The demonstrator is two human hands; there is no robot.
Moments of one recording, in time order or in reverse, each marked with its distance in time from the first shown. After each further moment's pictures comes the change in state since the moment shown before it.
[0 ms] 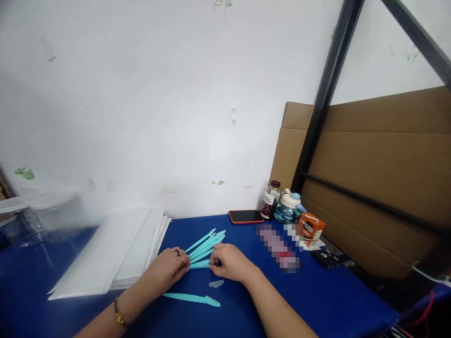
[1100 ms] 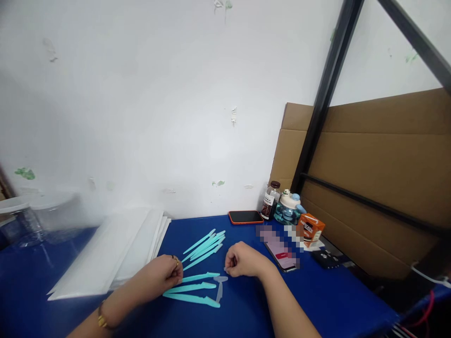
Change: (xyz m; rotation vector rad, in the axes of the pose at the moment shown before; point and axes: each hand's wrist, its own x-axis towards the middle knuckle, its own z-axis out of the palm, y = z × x) left_hand -0.013 0.002 -0.020 -0.183 -0.183 -0.086; right_hand -0.024 0.023 -0.026 0.185 -0.188 0.151
